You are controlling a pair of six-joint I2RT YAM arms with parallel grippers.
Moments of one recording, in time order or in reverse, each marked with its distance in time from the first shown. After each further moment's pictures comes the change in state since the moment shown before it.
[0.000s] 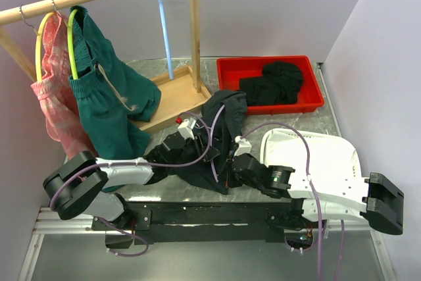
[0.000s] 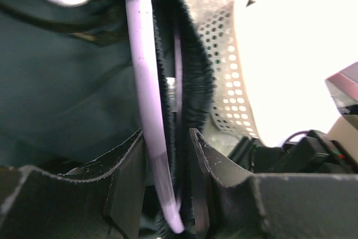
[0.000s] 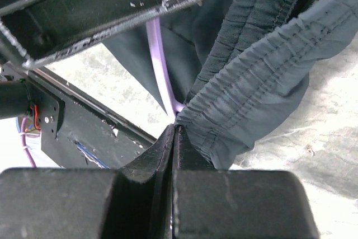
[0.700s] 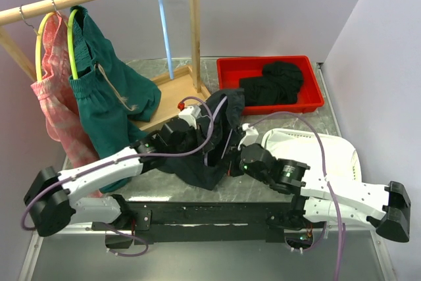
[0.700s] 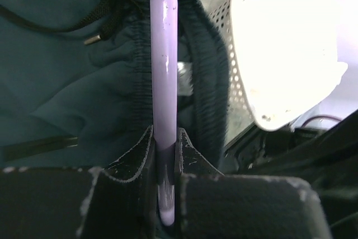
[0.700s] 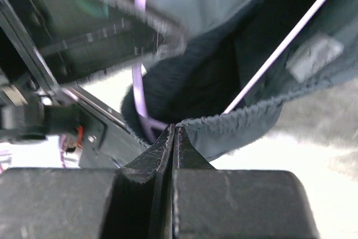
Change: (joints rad) left arm -0.030 -0.187 0.335 -0.697 -0.069 0.145; right arm -0.023 -0.111 0.140 -0.099 0.058 -0.079
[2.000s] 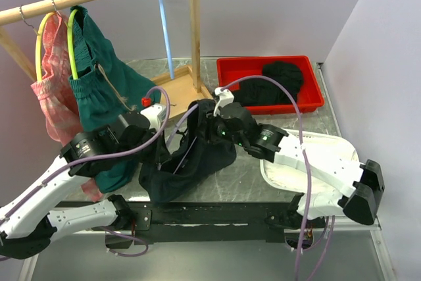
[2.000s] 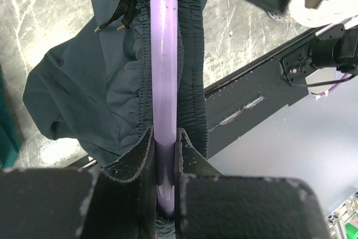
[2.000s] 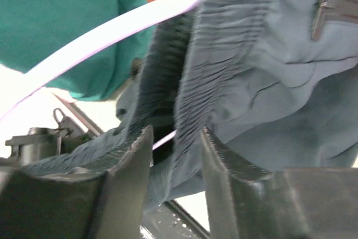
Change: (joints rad) left arm -0.003 -0.281 0.509 -1.056 -0.051 0.219; right arm -0.162 0.369 0.479 -0.028 -0.171 -0.289
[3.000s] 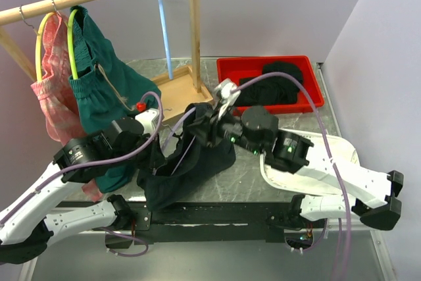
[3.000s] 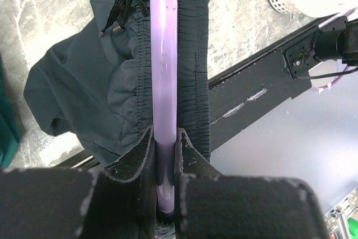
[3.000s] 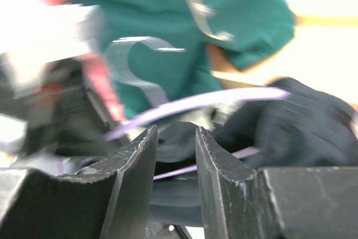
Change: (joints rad) left arm 0.000 -0.067 -0.037 -0.028 0.003 -0.002; right arm 0.107 -0.136 0.113 0.074 0.004 -0.199
